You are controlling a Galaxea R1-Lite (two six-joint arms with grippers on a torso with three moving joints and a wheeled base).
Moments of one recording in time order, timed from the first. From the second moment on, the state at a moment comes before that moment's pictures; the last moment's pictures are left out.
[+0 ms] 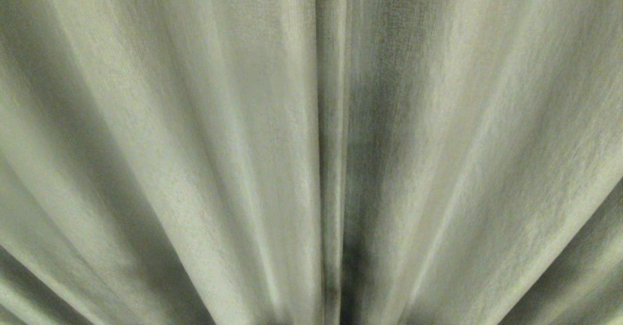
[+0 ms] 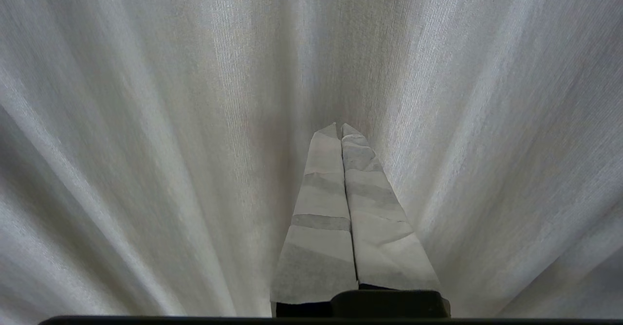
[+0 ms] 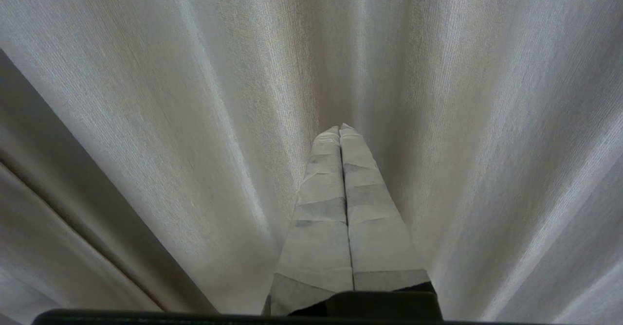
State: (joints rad) left arm 0.00 0.00 0.00 0.00 -0.01 -0.03; right arm 0.00 0.00 0.00 -0.01 -0.06 0.10
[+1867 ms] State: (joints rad) left arm 0.00 0.00 0.00 0.00 -0.01 -0.03; right arm 0.00 0.00 0.00 -0.01 -0.06 0.08
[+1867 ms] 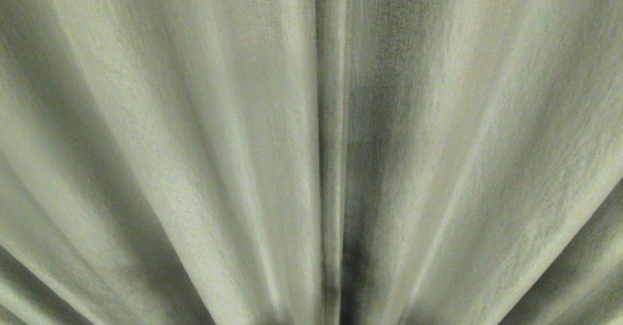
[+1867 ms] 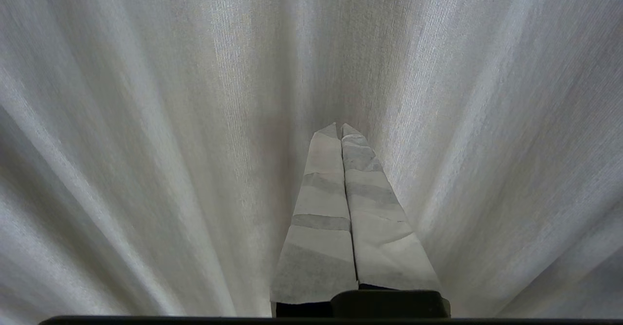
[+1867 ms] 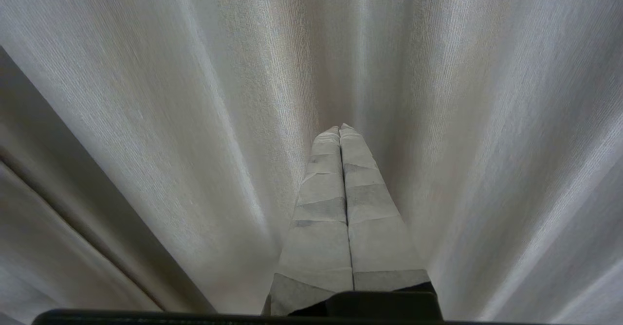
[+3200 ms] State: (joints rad) left arm 0.00 0.00 0.00 0.00 -0.01 -0.03; right arm 0.17 0.57 -0.62 -0.23 0.03 -0.11
